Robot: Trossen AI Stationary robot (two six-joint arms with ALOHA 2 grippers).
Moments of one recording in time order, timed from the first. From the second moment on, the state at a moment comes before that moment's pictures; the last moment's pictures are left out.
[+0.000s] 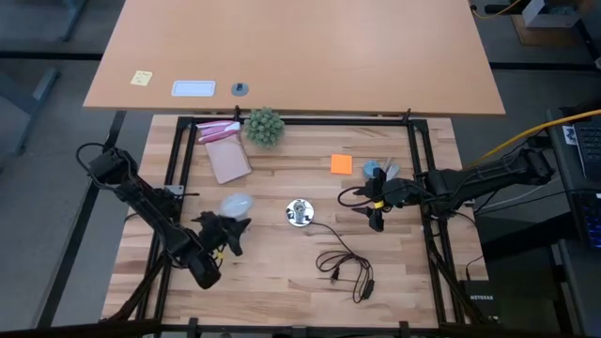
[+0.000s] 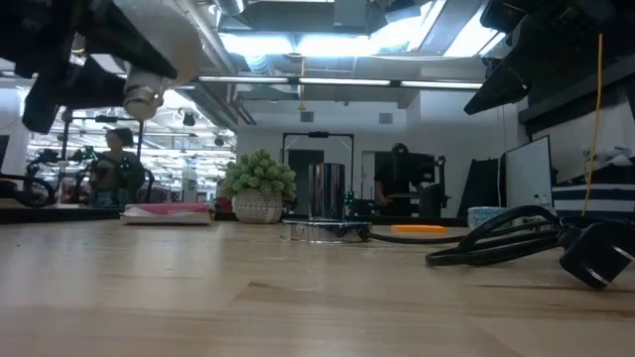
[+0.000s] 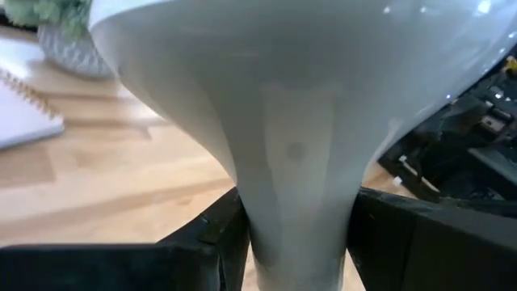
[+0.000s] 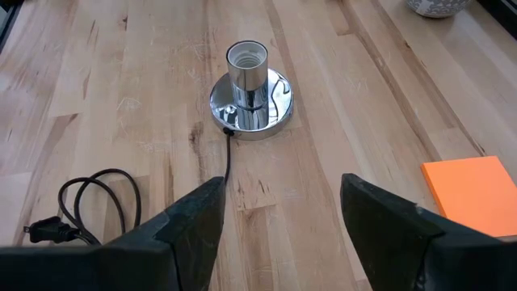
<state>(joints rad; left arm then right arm) -0.81 1.49 0.68 -0.35 -1.42 -1.72 0.19 0.94 0.63 -0.39 0.22 0.26</state>
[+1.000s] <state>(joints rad) -0.50 1.49 0.68 0.61 -1.15 -0.38 0.19 0.76 1.05 -0.67 0.26 0.12</state>
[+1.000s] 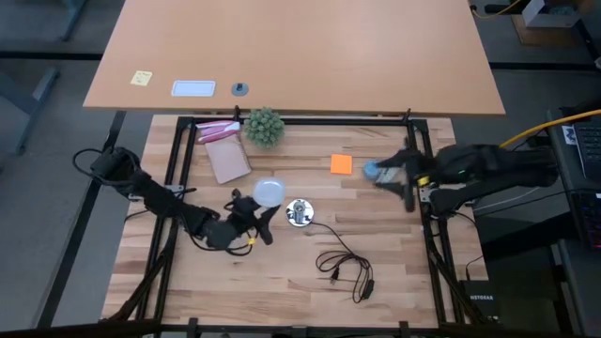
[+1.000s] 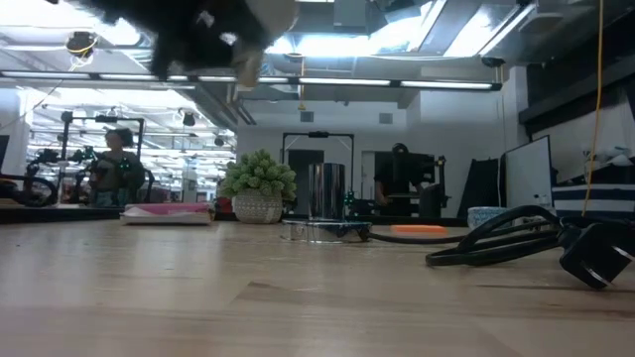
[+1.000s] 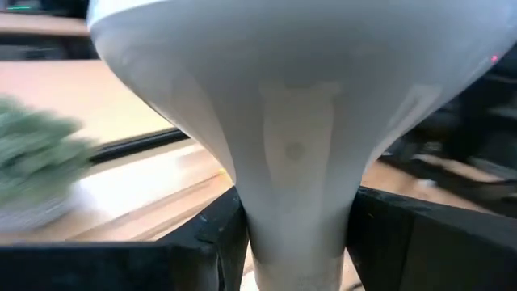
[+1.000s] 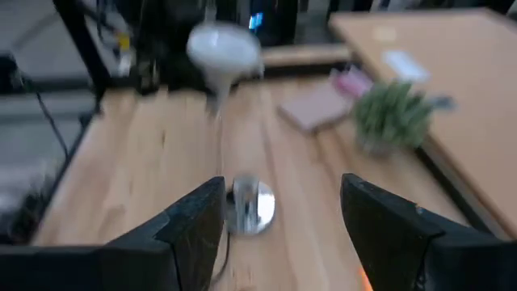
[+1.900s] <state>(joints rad) 0.06 1.51 0.65 0.70 -0.29 -0.18 0.19 0.44 0.93 -0.76 0.38 0.15</state>
